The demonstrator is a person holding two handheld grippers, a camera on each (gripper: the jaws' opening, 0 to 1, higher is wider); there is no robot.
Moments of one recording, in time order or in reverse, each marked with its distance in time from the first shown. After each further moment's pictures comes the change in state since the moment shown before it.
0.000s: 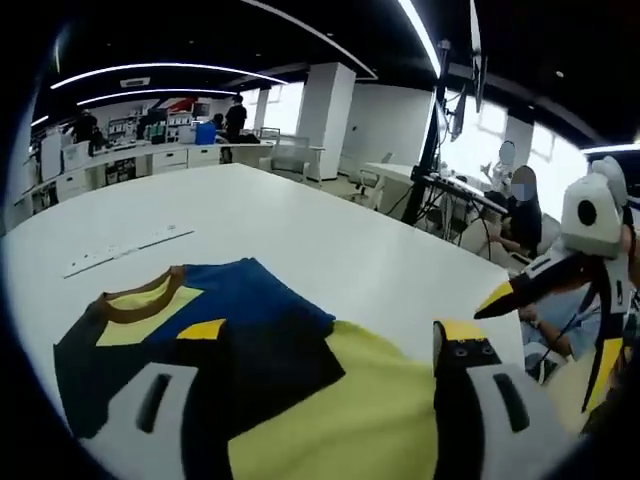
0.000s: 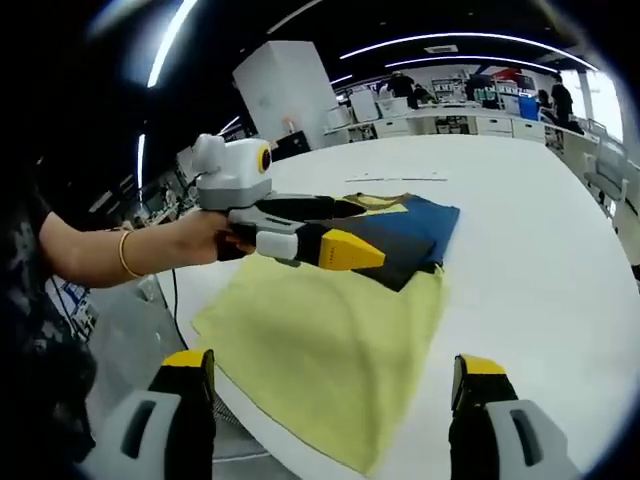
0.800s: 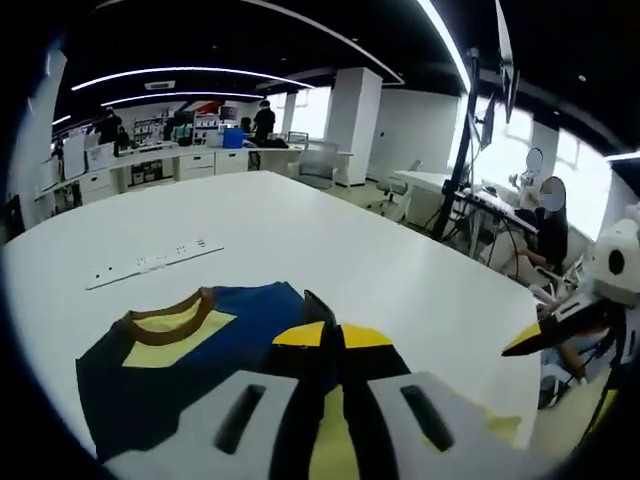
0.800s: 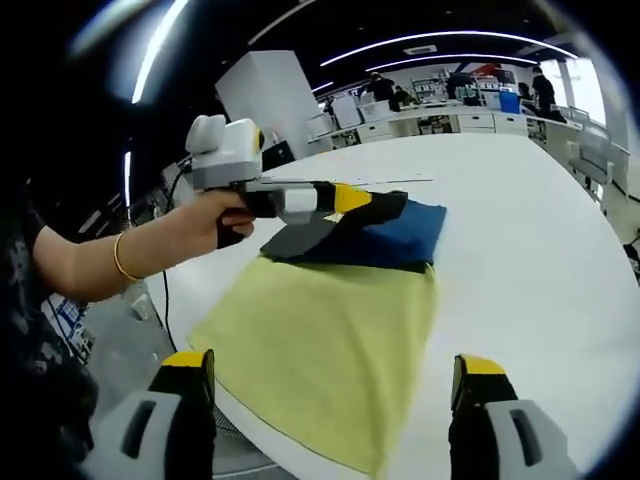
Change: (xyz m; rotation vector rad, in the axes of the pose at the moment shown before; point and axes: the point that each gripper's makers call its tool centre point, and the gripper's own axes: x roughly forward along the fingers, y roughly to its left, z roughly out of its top) left arm 0.021 0.014 0.023 -0.038 -0.006 0.108; right arm -0.002 -0.006 0.002 0.099 -0.053 -0.066
